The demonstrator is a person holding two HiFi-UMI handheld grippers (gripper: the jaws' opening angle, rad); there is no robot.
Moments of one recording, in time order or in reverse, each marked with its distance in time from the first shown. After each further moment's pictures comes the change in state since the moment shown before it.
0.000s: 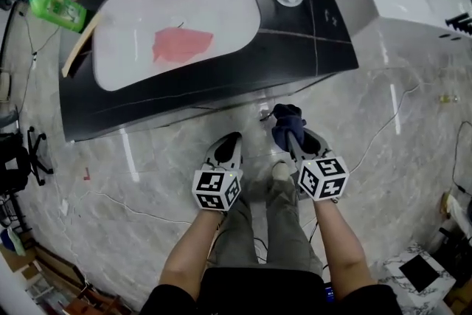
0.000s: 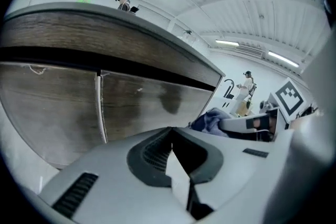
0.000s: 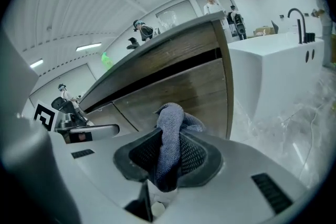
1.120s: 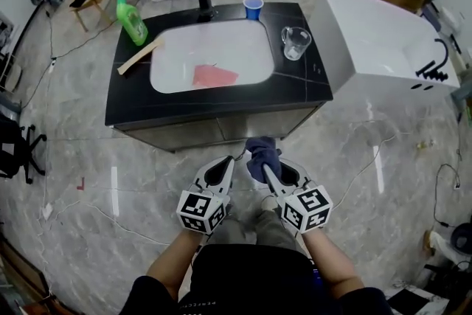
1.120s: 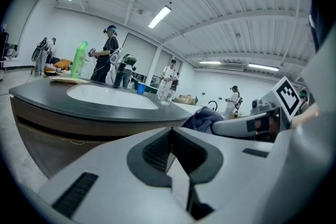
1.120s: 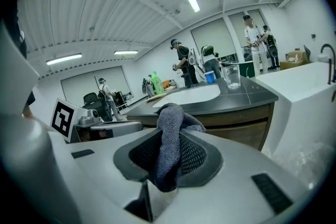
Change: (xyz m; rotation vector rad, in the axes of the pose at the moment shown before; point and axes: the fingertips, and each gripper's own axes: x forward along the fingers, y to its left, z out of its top) left arm -0.183 -0.048 0.106 0.116 -0.258 -0.091; right arm -0.126 0.198 0.071 -0.253 -0.160 0.228
